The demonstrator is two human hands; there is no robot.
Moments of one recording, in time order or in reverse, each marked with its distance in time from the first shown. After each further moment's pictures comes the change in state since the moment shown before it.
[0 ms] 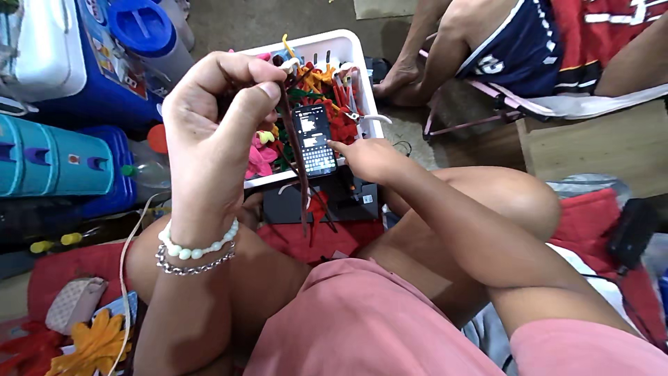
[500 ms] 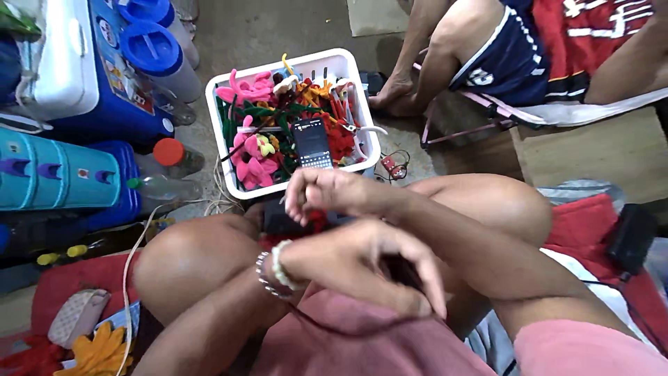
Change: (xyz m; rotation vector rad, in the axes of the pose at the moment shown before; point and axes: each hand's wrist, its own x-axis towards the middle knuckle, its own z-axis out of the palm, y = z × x) left_hand -0.054 -0.019 0.082 -0.572 -1.115 -0.155; right_hand -0.043 -0.042 0.003 1.358 -0.102 -1.039
